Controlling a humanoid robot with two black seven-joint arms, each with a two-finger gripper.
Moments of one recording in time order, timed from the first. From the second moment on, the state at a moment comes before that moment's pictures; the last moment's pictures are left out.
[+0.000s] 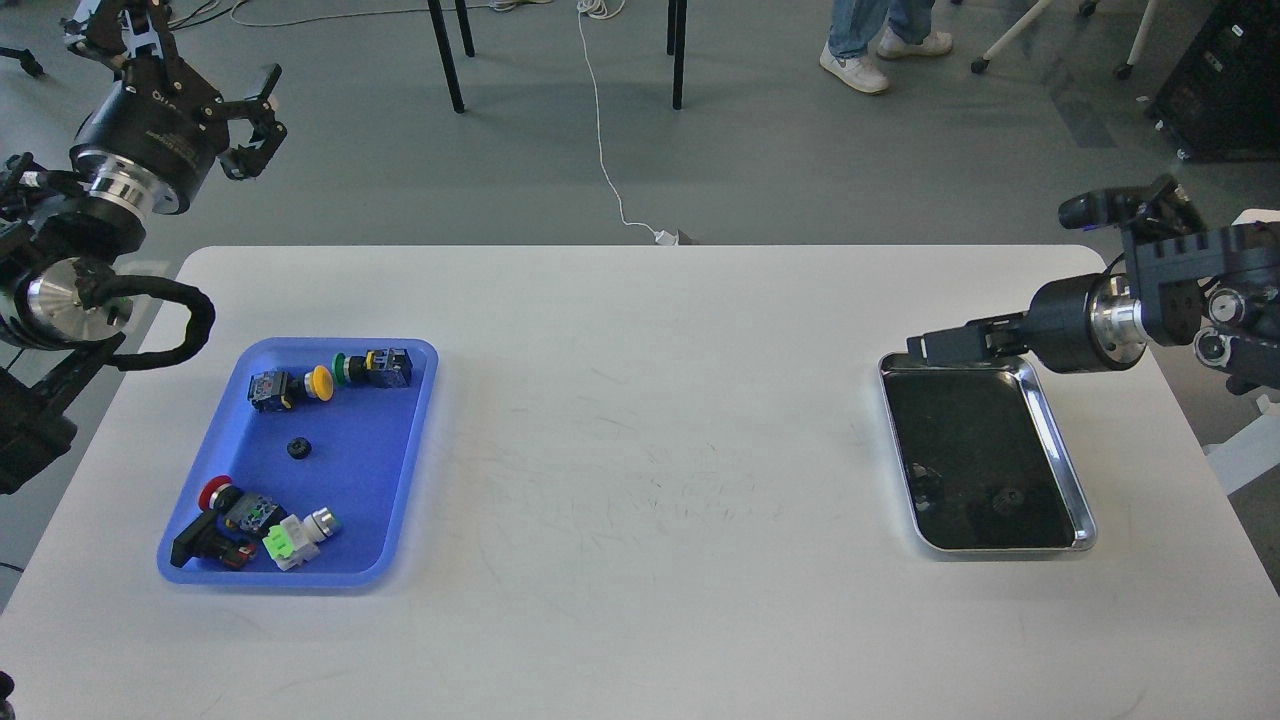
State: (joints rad) left arm -0.80 0.61 -0.73 -0.93 -0.03 -0.24 -0.35; right arm 1.46 -0.70 -0.62 1.10 -1.12 0.31 0.35
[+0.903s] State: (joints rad) left arm -0.77 0.63 -0.74 -0.93 -0.04 -0.24 -0.35; right arm 1.40 -0.58 -0.88 1.03 -1.34 0.33 0.39
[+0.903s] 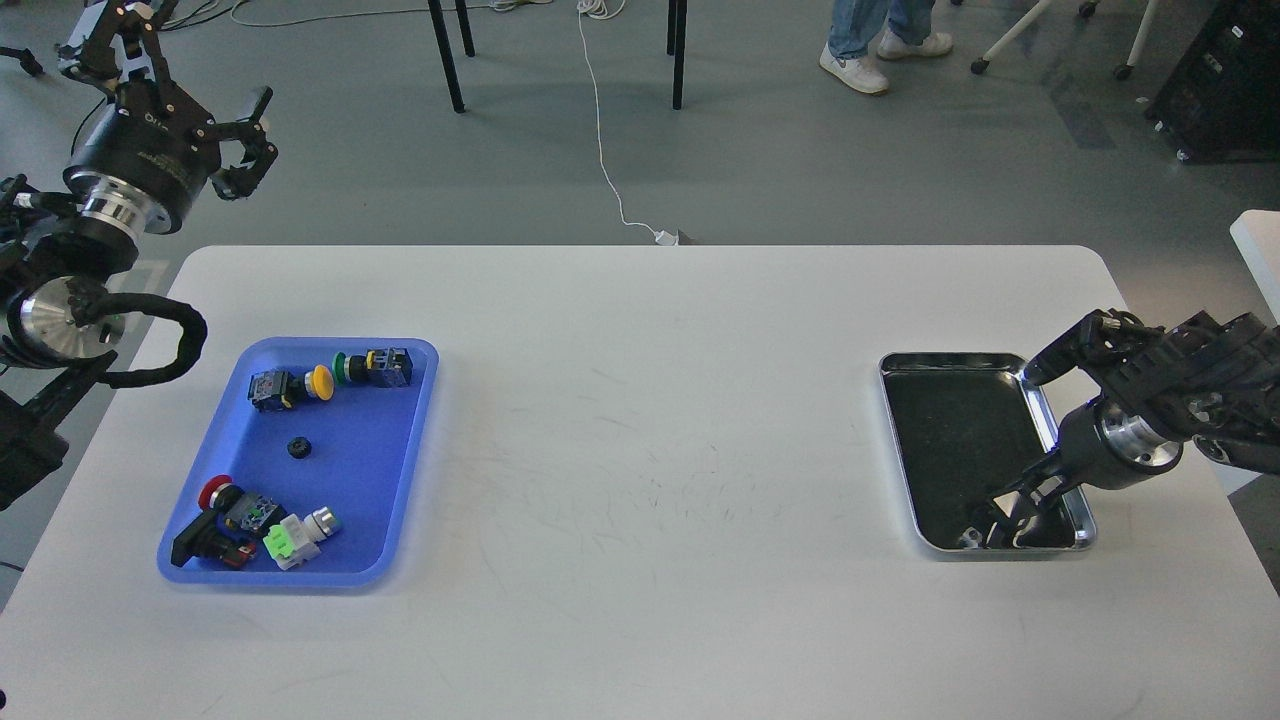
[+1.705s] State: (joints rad) left arm -0.77 0.63 -0.73 -0.93 -0.04 -0.26 -0.35; right arm 1.39 -0.59 -0.86 1.04 -1.35 0.33 0.40
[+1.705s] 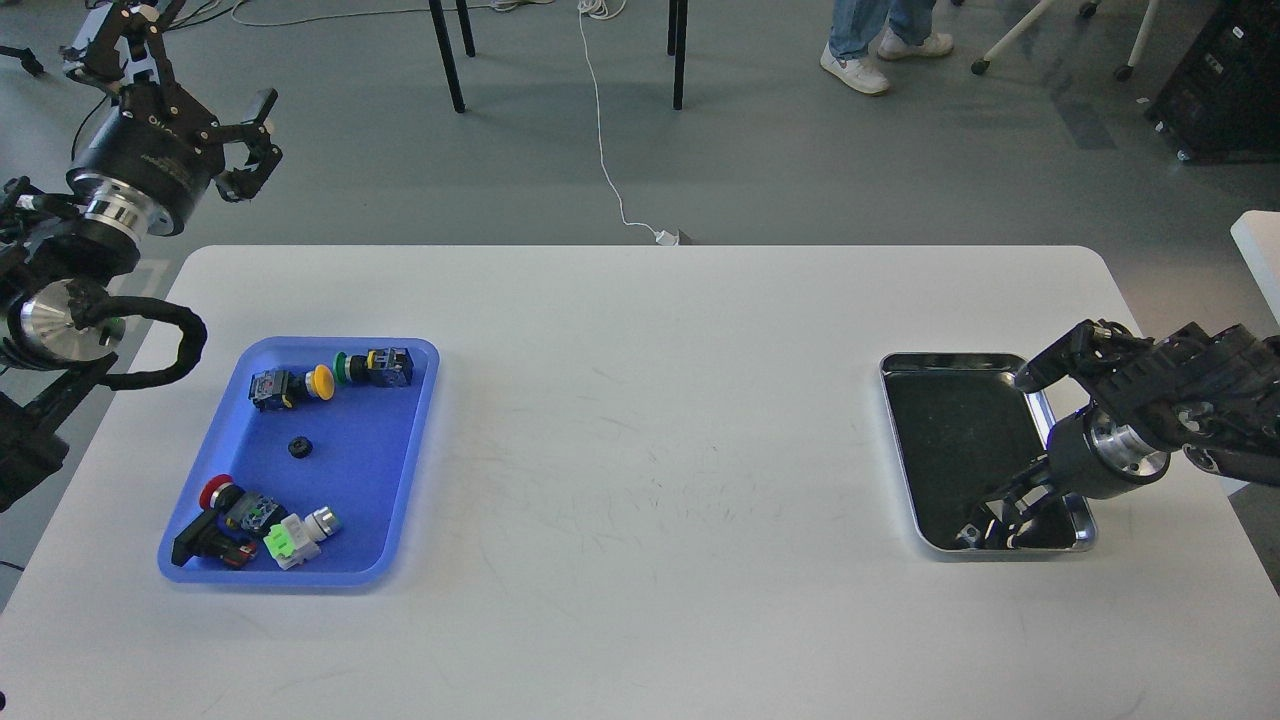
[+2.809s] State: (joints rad) left arm -0.77 0.64 -0.73 -0.93 -0.04 -0.27 -0.35; right arm 1.59 -0.34 -0.78 0.99 -1.18 0.30 0.49
